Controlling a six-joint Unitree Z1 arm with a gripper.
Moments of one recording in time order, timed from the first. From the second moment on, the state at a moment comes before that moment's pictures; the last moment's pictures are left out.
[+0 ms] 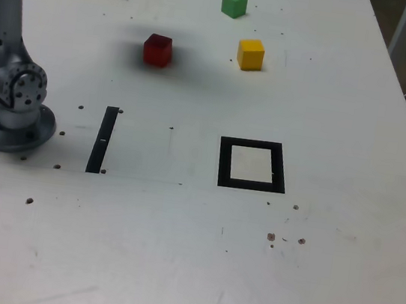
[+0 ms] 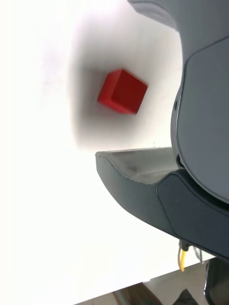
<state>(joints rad) 0.92 1.79 -1.41 1.24 0.25 0.81</state>
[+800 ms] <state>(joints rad) 0.83 1.86 -1.20 0.99 0.21 0.79</state>
